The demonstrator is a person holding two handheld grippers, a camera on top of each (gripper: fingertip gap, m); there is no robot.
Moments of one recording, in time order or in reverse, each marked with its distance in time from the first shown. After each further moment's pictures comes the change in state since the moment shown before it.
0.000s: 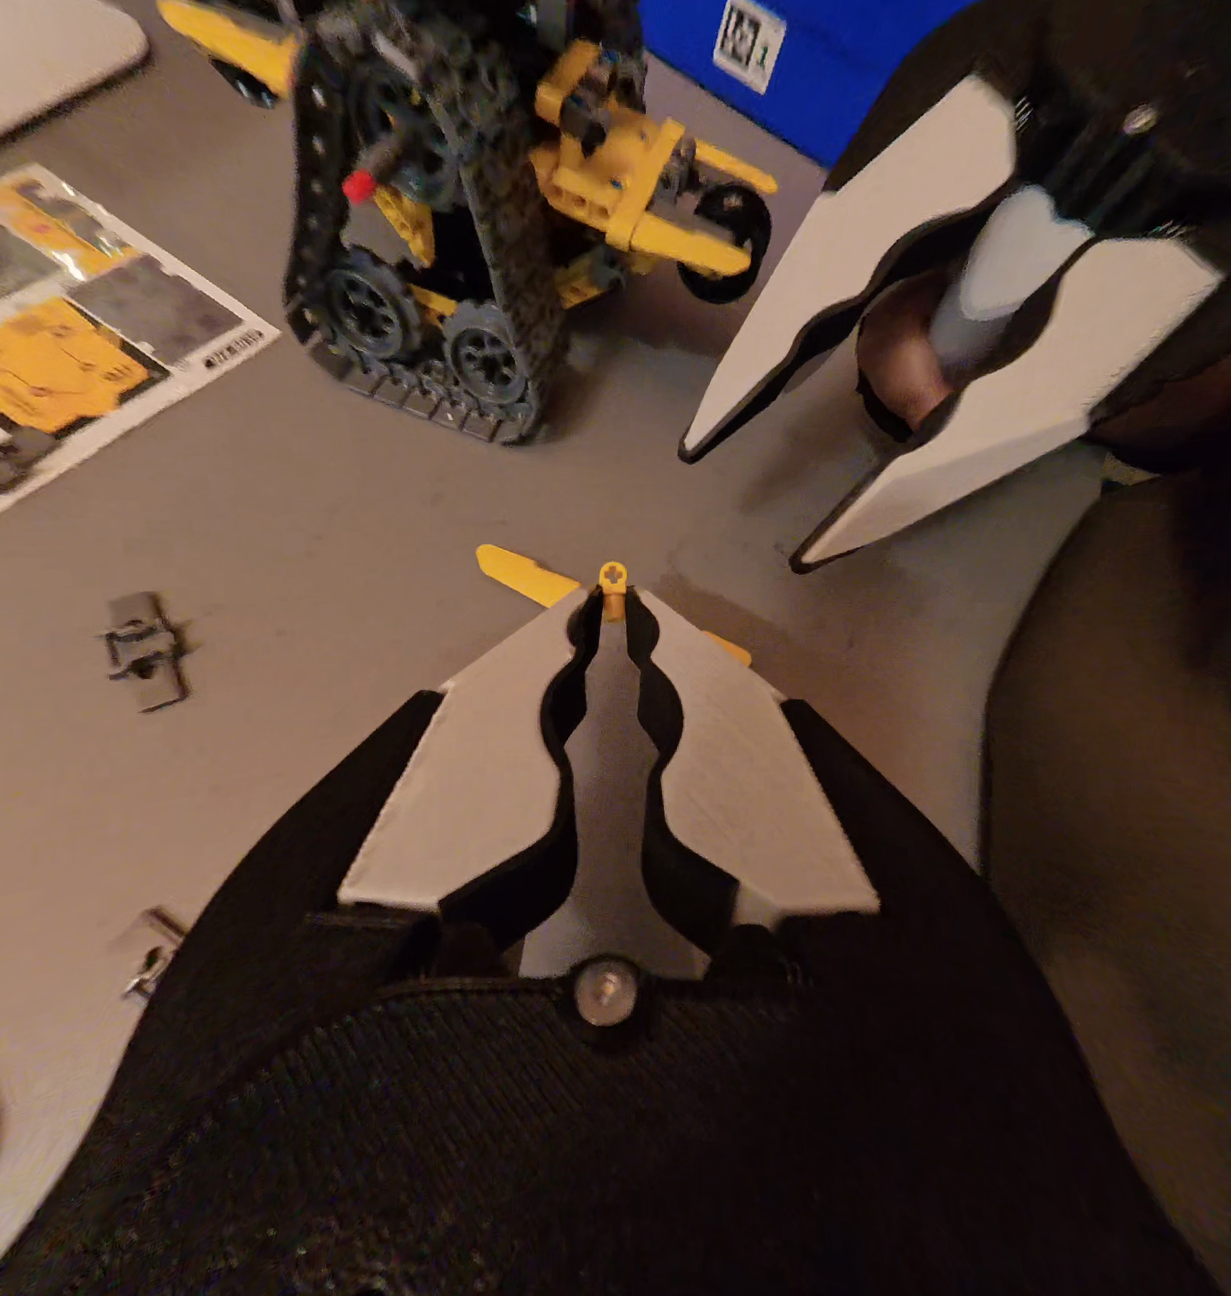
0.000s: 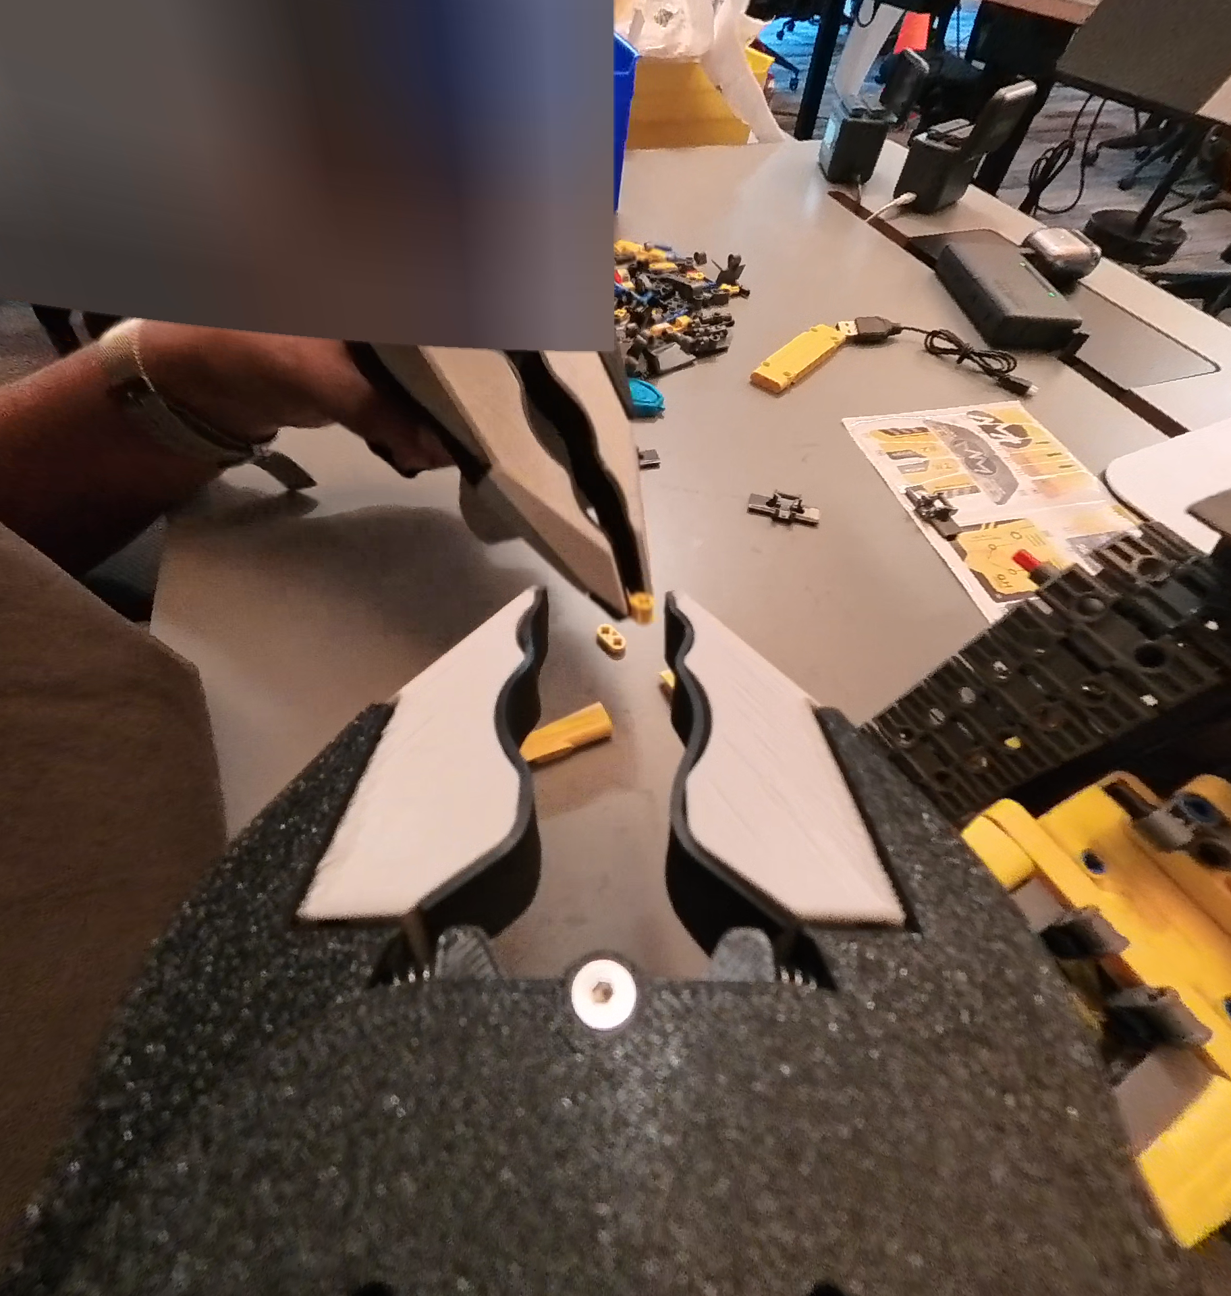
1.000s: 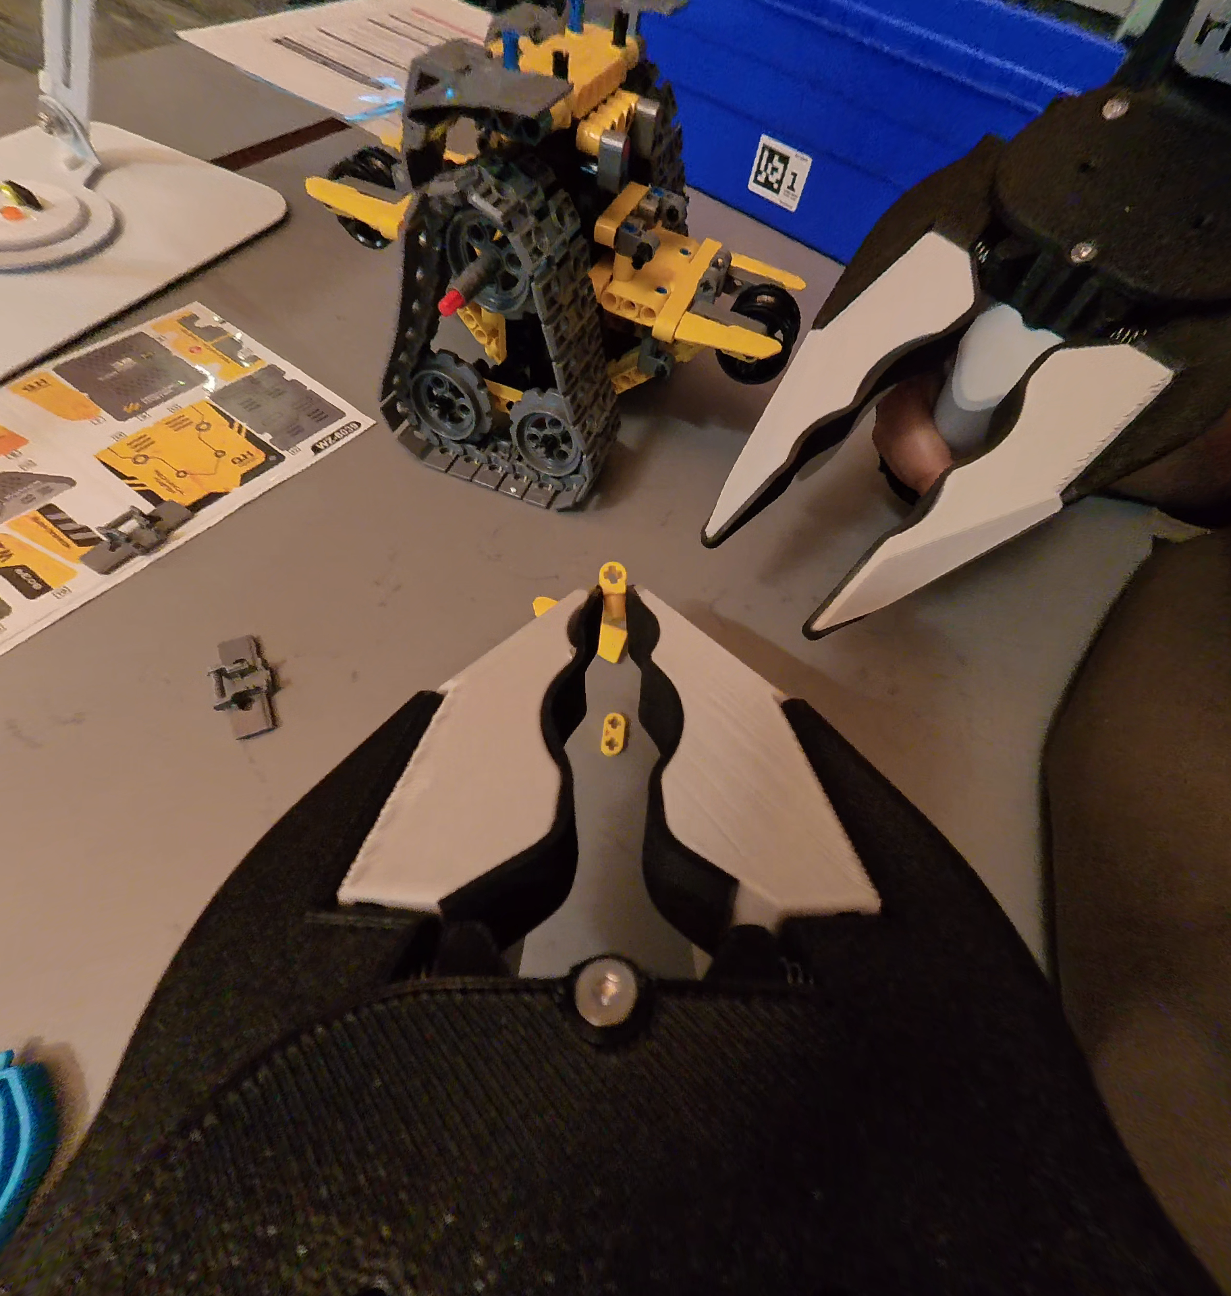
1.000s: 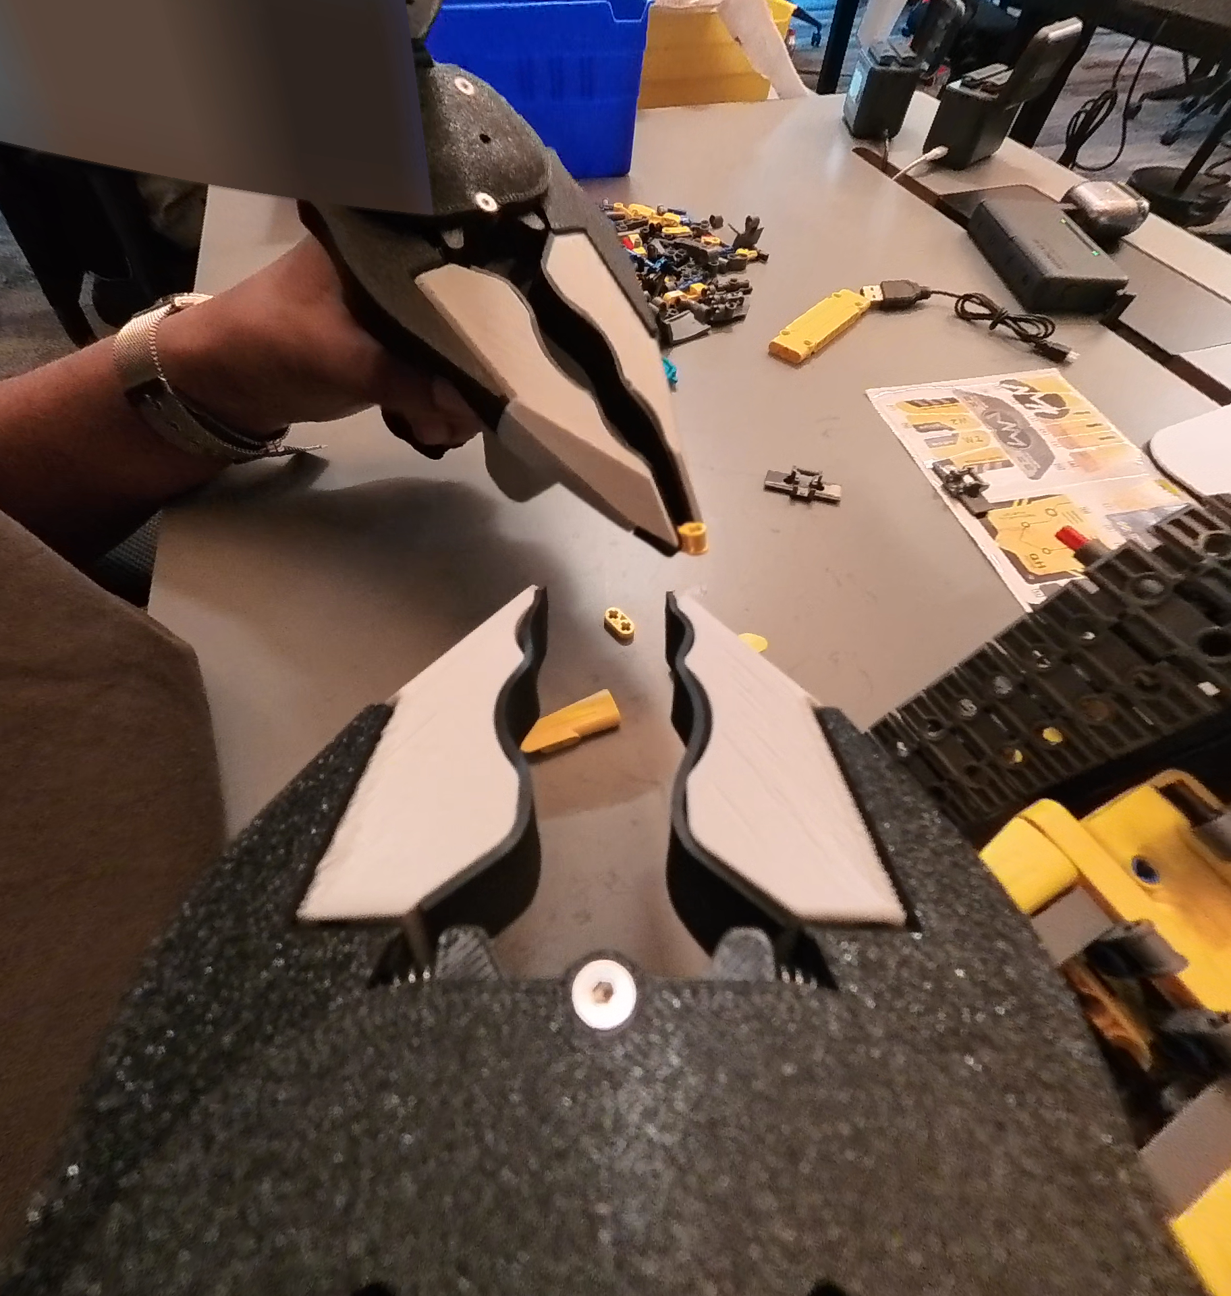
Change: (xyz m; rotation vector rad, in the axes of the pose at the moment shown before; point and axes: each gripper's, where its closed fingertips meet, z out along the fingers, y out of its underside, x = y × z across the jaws) left arm -0.013 -0.017 -0.009 0.137 -0.076 0.040; right arm -0.002 0.009 0.007 -0.032 -0.021 0.014
